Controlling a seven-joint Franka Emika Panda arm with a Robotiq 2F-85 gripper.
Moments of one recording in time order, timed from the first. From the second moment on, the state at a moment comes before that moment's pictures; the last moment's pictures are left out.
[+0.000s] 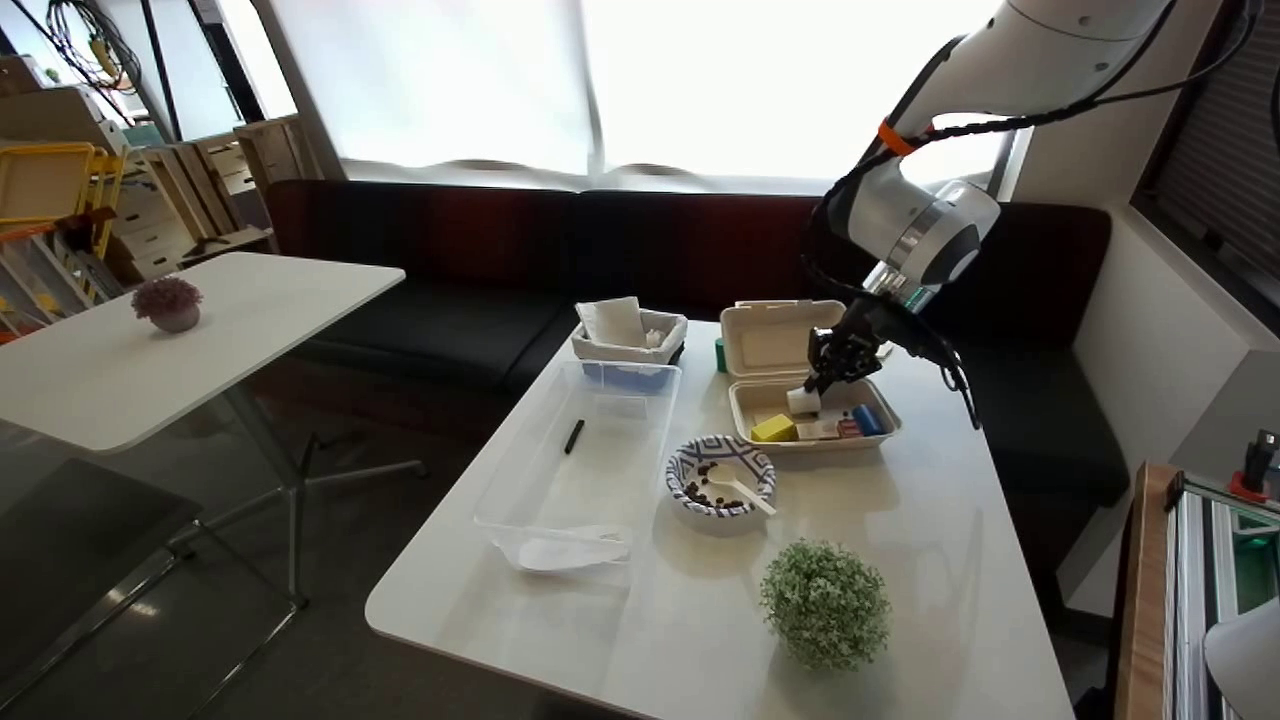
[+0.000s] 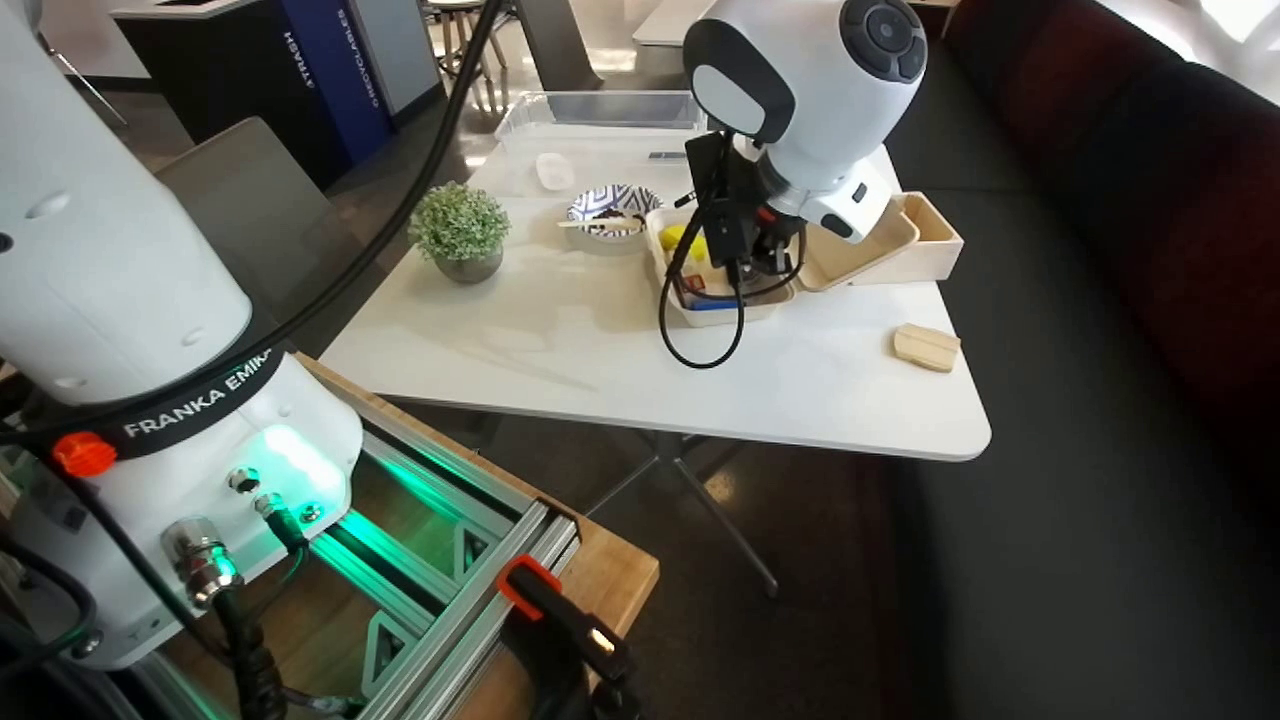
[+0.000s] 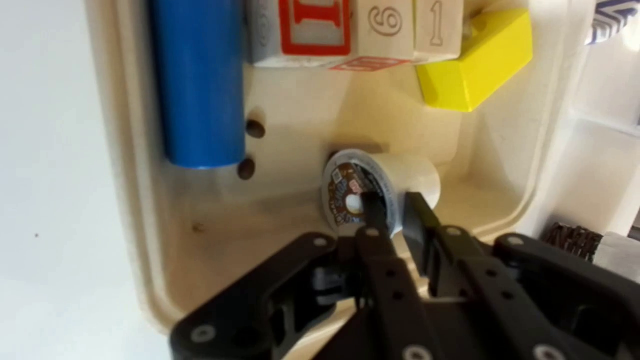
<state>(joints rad) -0.39 0.56 -0.10 -2.17 1.26 2.55 -0.81</state>
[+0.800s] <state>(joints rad) -0.29 0.52 -0.14 -2.22 1.22 2.64 -0.72</state>
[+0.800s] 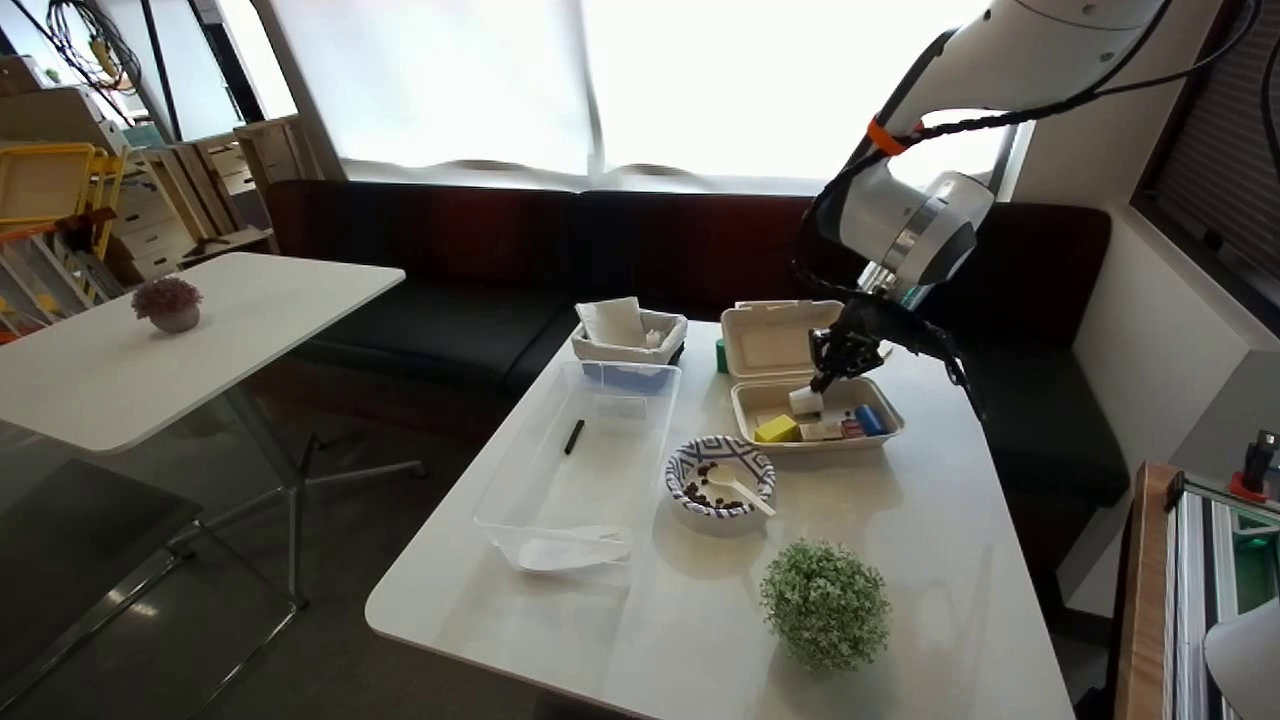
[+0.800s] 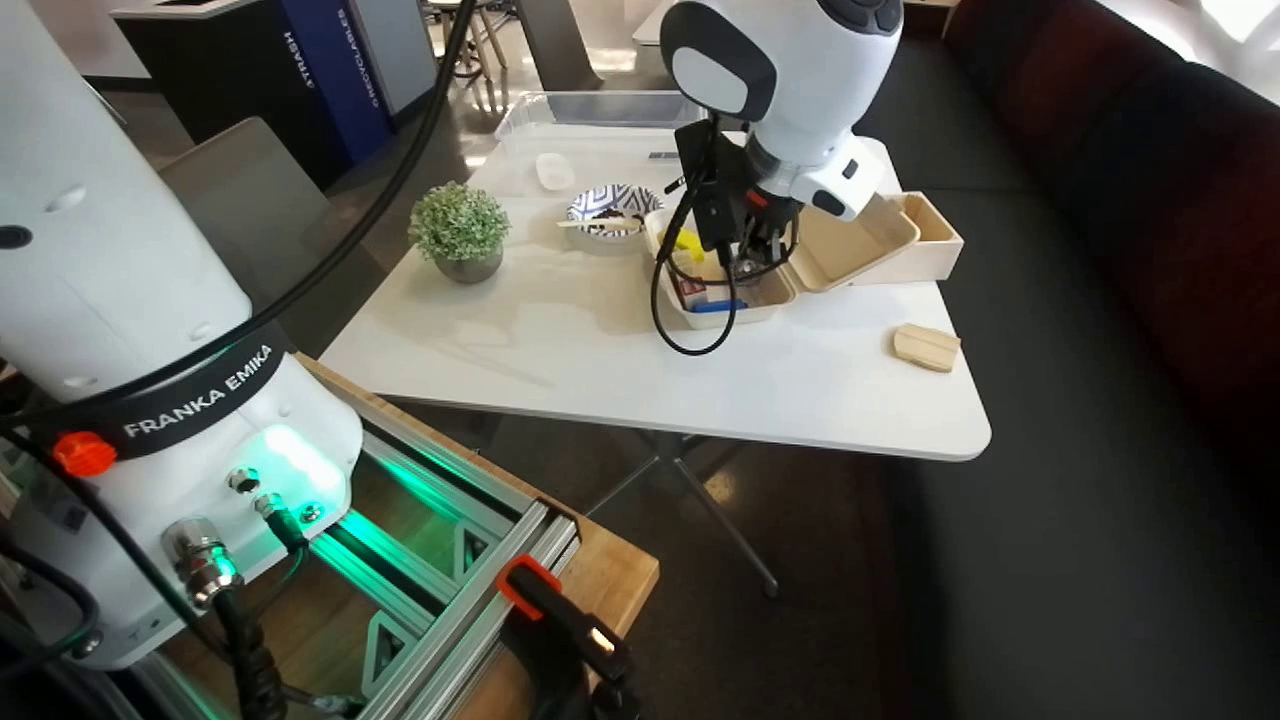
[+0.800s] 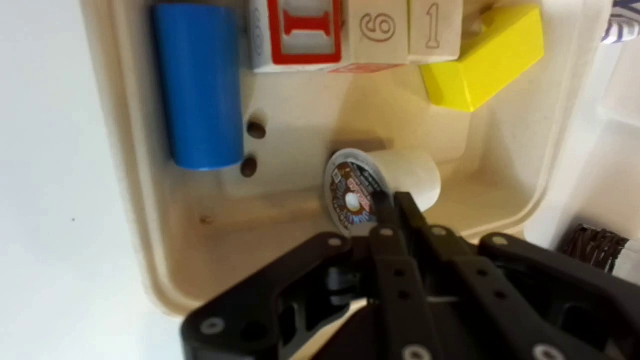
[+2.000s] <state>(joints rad) 0.79 0.61 -0.99 -2.40 0.34 2.89 0.47</state>
